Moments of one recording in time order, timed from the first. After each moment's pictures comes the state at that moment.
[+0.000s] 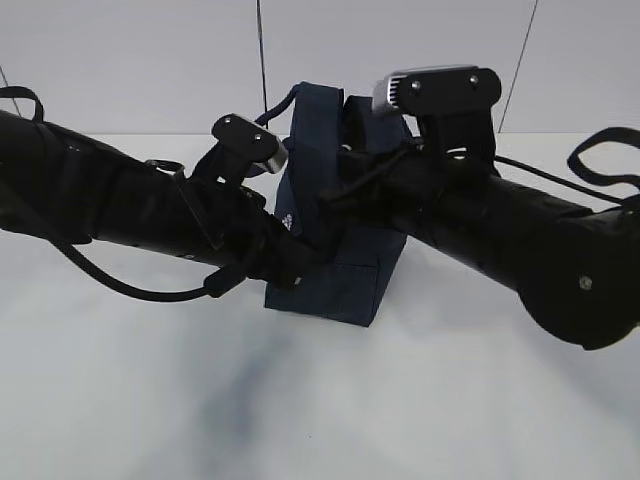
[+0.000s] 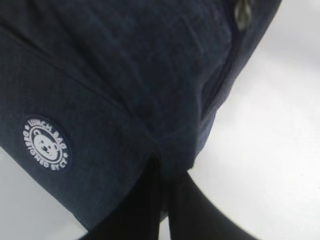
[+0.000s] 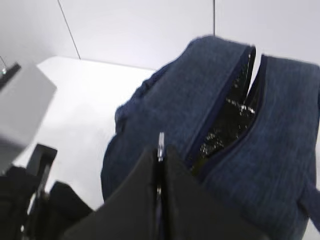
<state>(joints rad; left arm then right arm) -0.56 1.86 -1.01 -1.57 0.32 1.70 0.64 1.64 -0.79 0.33 -0.53 -0.13</state>
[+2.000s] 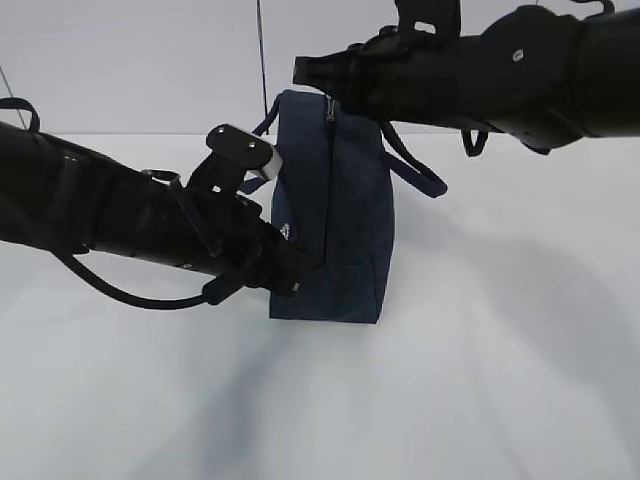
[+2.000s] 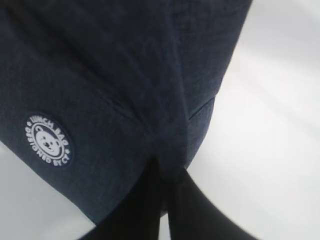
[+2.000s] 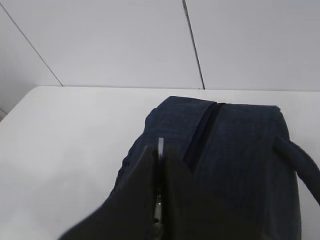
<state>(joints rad) -0.56 1.86 -0.98 -1.62 0.32 1.70 0.52 1.77 -1.24 0.67 -0.13 -0.34</state>
